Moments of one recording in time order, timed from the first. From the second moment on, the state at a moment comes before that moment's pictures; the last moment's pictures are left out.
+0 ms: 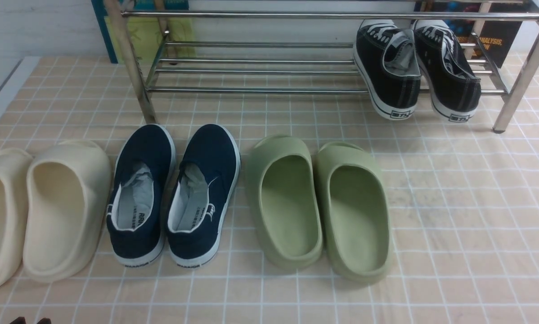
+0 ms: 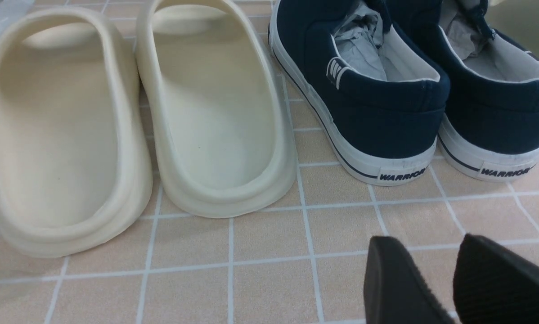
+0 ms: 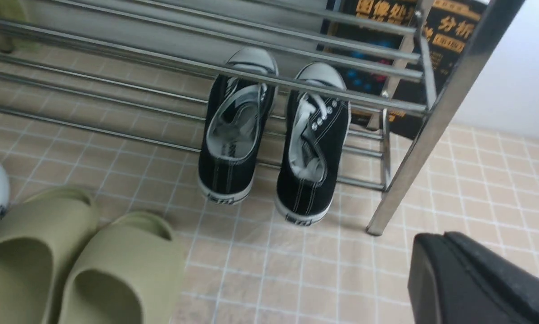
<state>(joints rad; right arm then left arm) 0.16 0.88 -1.12 -0.07 0.70 0.03 -0.07 -0.01 0.02 -0.08 0.39 0.09</state>
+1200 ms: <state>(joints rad) 0.16 0.29 -0.08 0.28 0.07 0.04 -0.07 -0.01 0.02 -0.08 0.39 0.09</state>
